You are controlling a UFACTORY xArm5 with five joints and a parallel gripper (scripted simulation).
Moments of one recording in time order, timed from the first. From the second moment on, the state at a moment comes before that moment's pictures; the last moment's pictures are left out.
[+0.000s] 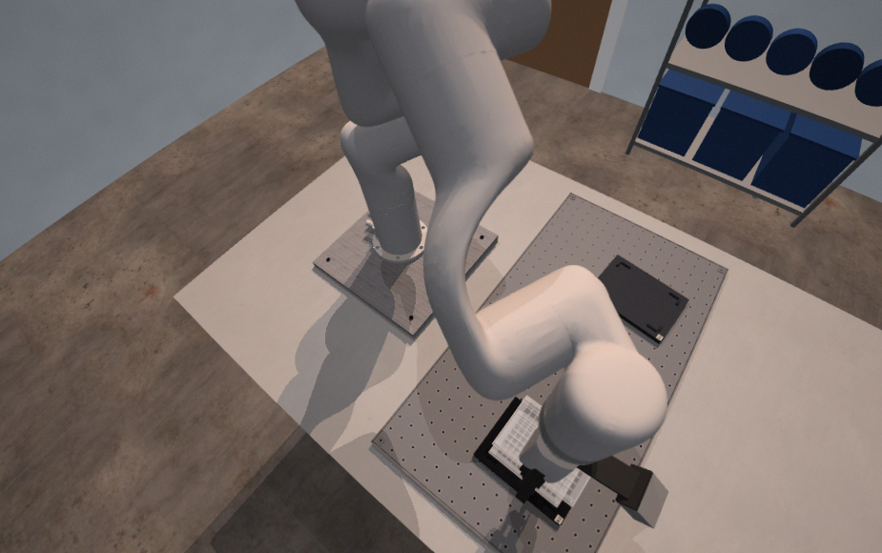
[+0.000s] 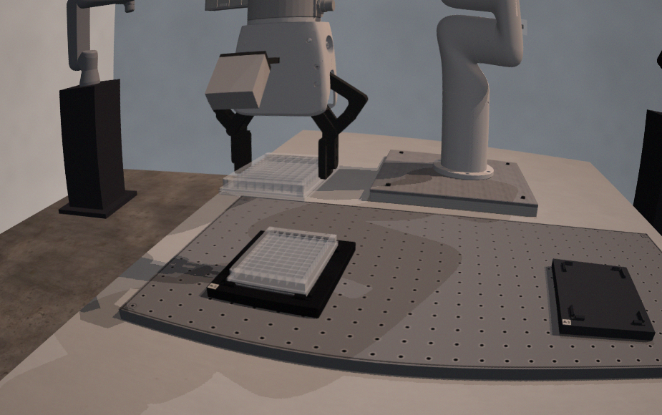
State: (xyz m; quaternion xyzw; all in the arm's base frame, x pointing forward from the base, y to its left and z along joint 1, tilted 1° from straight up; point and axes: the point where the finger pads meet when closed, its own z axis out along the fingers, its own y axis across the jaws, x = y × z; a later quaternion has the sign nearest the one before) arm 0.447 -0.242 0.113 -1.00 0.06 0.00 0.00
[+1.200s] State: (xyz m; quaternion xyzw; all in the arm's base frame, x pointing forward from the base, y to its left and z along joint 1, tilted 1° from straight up) arm 0.447 -0.242 0.078 -1.00 0.06 0.00 0.00
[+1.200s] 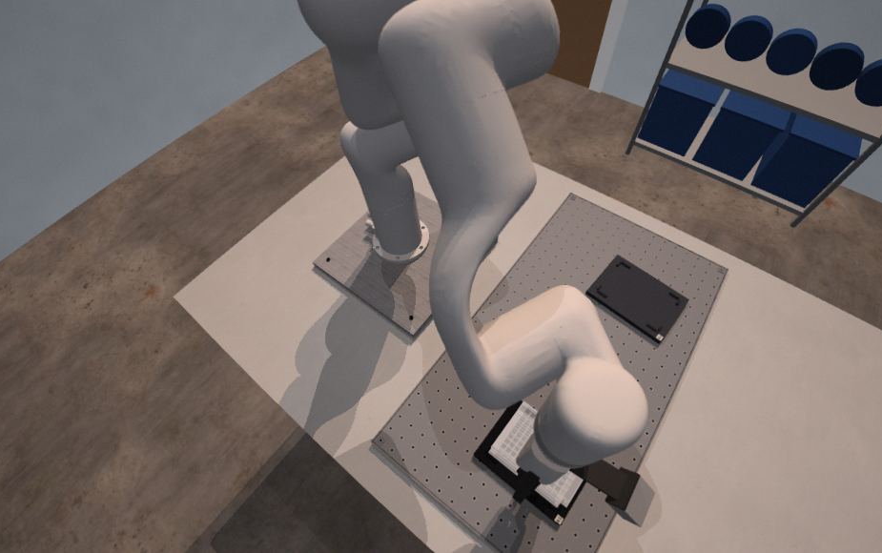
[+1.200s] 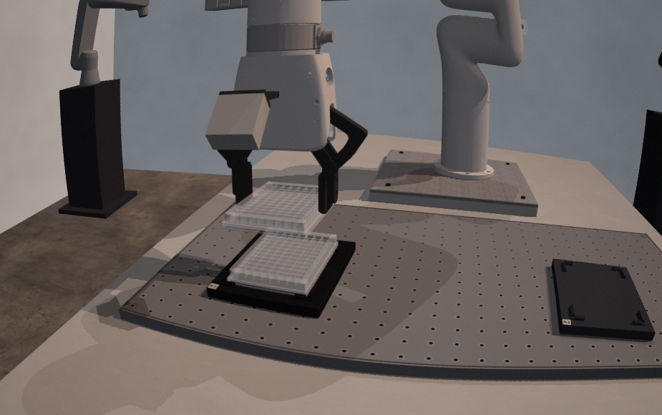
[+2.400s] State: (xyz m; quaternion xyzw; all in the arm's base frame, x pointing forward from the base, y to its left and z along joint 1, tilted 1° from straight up) arm 0.446 -0.242 0.045 -1.00 0.06 0.00 0.00
